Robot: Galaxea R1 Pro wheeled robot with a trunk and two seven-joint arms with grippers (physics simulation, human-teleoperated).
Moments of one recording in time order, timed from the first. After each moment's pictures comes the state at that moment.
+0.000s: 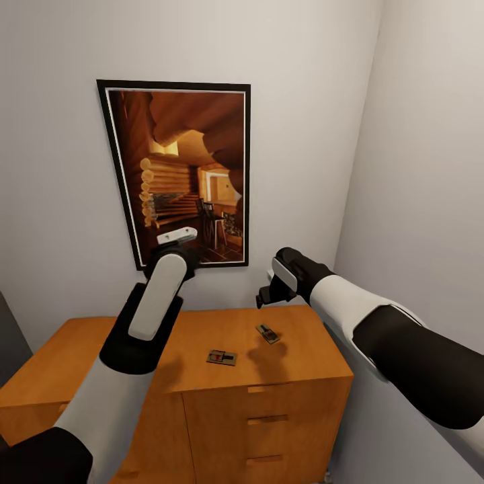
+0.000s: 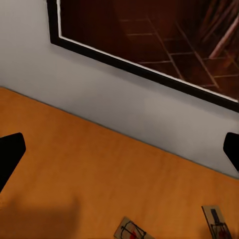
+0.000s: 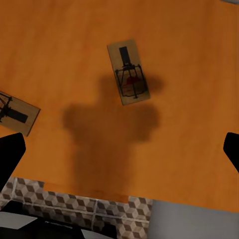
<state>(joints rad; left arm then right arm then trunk) -0.92 -0.14 -0.39 -1.60 1.07 0.82 1.56 -1.39 0.17 0.72 -0.20 -0.66 1.04 -0.07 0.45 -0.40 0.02</state>
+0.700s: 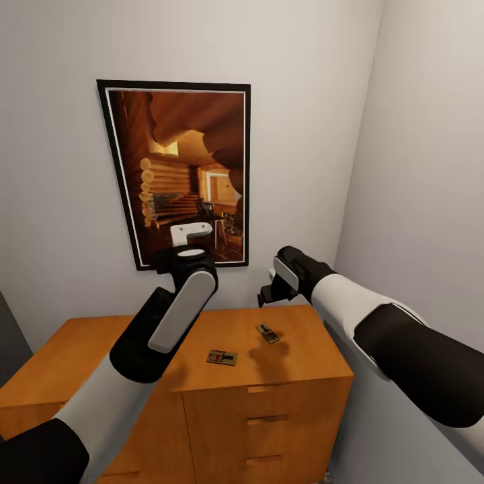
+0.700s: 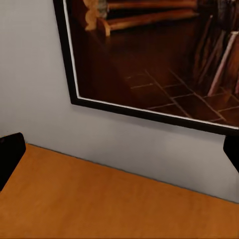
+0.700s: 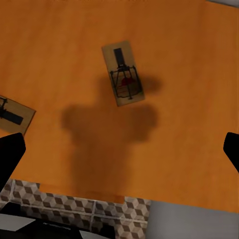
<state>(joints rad) -0.95 -0.12 -0.59 -1.60 0.89 0.83 1.56 -1.39 0.17 0.72 -0.20 -0.66 1.04 -0.07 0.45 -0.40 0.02</state>
